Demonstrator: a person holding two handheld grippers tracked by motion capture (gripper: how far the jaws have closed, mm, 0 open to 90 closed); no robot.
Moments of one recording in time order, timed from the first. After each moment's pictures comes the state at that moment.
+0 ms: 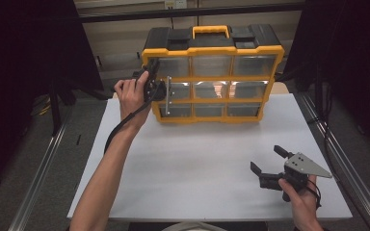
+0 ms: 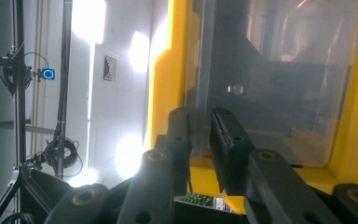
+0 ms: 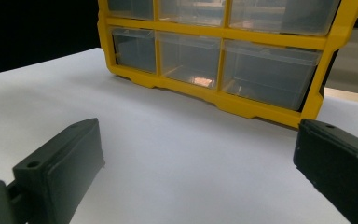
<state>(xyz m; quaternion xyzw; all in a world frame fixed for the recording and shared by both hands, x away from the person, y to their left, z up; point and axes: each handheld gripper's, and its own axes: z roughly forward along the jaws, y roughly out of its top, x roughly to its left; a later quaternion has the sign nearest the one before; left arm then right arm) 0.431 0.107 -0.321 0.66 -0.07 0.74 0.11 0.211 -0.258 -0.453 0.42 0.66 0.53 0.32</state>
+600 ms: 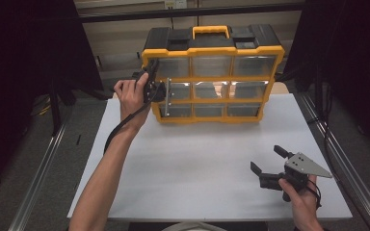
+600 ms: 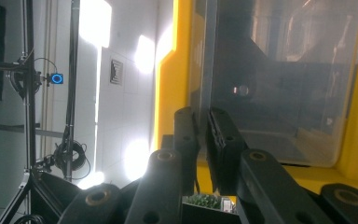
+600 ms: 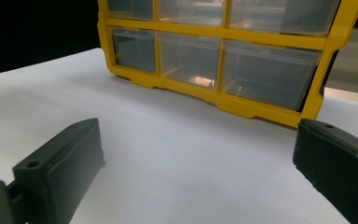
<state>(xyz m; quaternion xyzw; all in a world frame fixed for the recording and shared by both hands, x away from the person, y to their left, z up) 0.426 0.108 -0.324 0.64 -0.09 0.75 0.10 0.210 -0.259 -0.453 0.42 0.66 0.53 0.32</state>
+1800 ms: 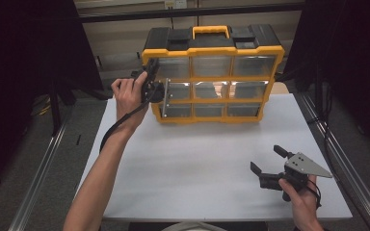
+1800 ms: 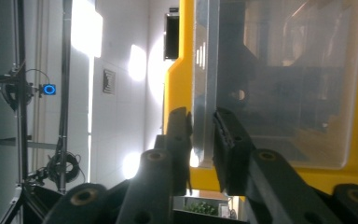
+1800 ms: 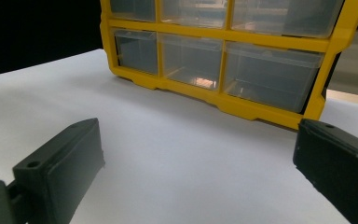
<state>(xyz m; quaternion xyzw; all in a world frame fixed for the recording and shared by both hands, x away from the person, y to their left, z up) 0.420 0.112 -0.313 0.67 -0.10 0.73 0.11 0.211 -0.259 -0.452 0.42 0.66 0.53 0.32</state>
